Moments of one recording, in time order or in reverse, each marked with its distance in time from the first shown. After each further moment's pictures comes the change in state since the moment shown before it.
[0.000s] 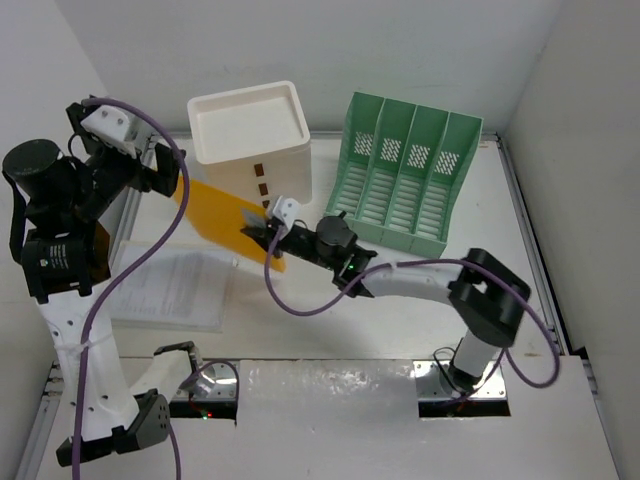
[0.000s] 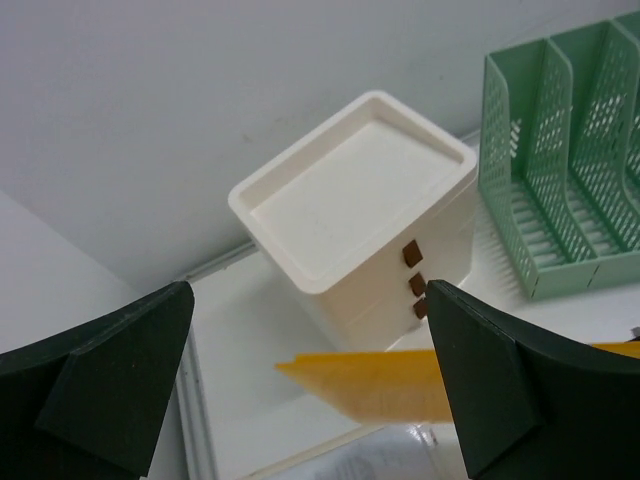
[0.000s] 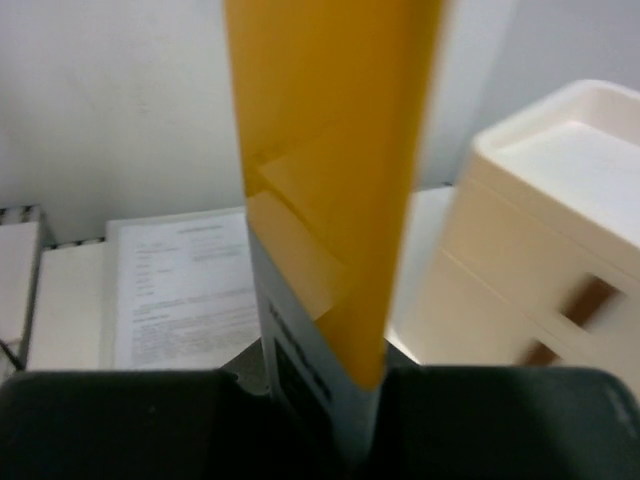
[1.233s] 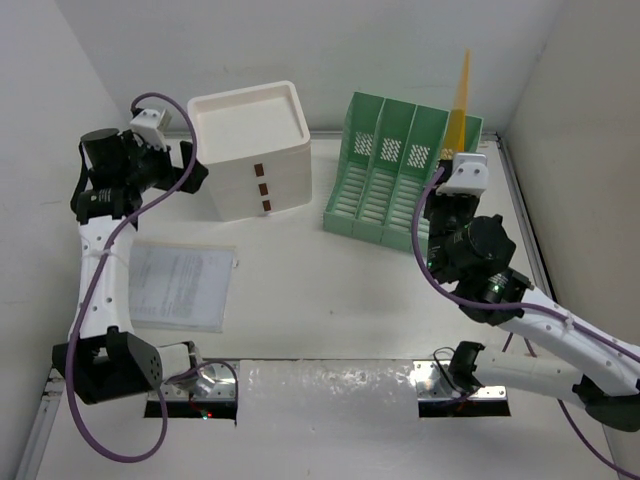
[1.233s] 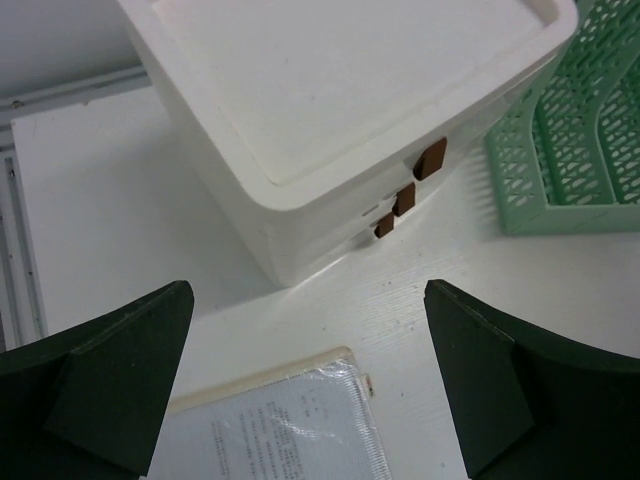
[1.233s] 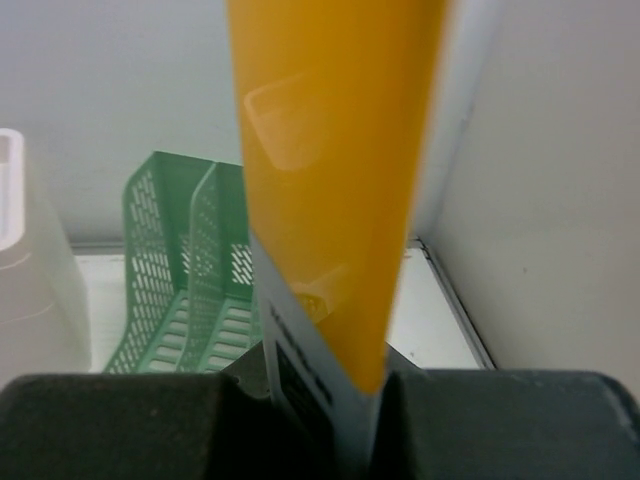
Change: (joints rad) left arm 0.002 0.246 -0.291 0.166 -0.005 -0.157; right arm -0.022 -0.845 -0.008 -0.664 1.330 -0.314
